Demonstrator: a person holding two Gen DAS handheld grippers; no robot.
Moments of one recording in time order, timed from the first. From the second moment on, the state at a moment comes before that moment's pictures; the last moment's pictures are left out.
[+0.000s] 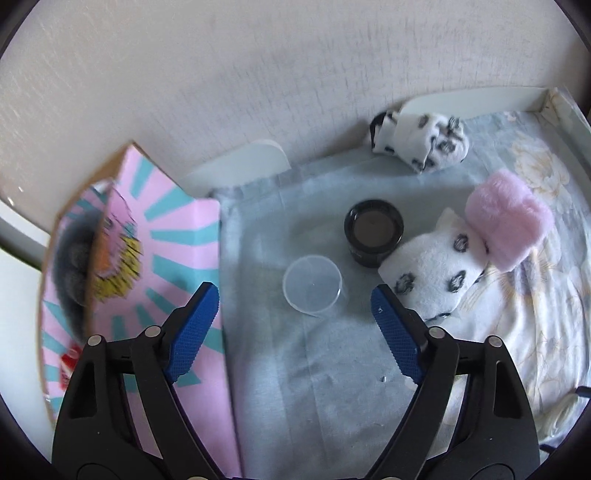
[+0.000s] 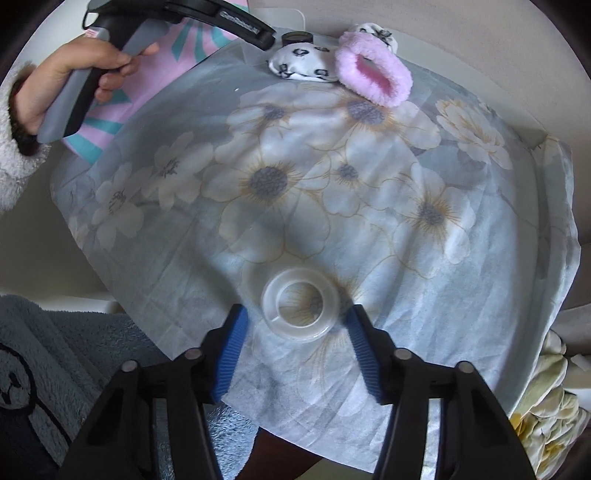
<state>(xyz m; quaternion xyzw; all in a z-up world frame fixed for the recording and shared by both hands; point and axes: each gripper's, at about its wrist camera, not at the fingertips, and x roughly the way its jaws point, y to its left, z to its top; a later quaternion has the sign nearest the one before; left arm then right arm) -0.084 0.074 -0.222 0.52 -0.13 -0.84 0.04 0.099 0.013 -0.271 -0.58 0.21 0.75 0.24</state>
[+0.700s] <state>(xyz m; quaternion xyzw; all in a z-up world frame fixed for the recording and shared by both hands) -0.077 0.045 -0.188 0.53 -0.03 -0.85 0.00 0.109 0.023 -0.247 -0.56 0.22 0.75 0.26</state>
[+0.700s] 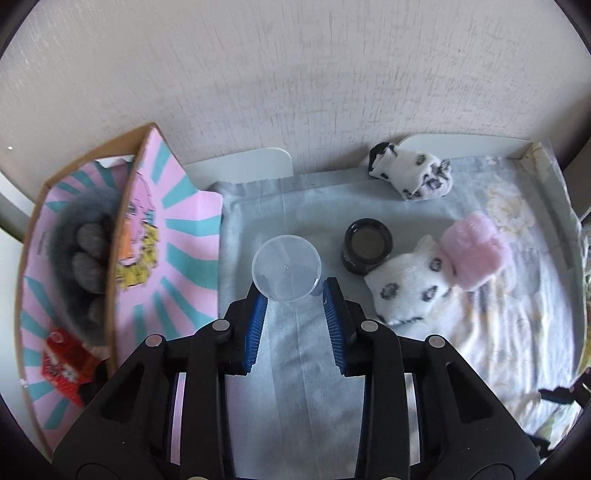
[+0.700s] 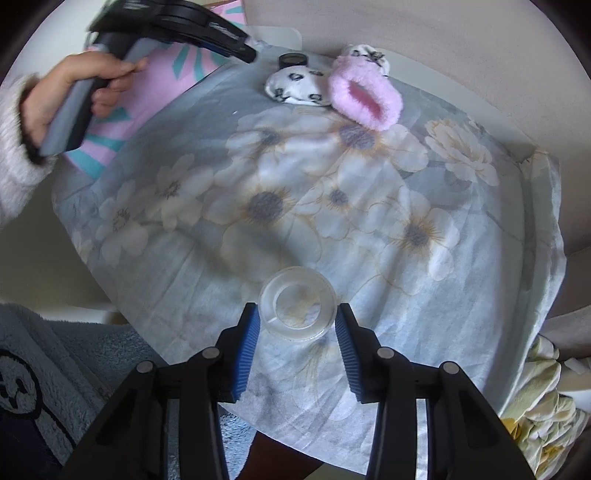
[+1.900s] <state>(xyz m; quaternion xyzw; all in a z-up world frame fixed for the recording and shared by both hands) 0.025 -0.087 -0.033 0.50 0.05 -0.86 0.08 -0.089 0.146 -0.071 -0.54 0.15 0.80 0.23</state>
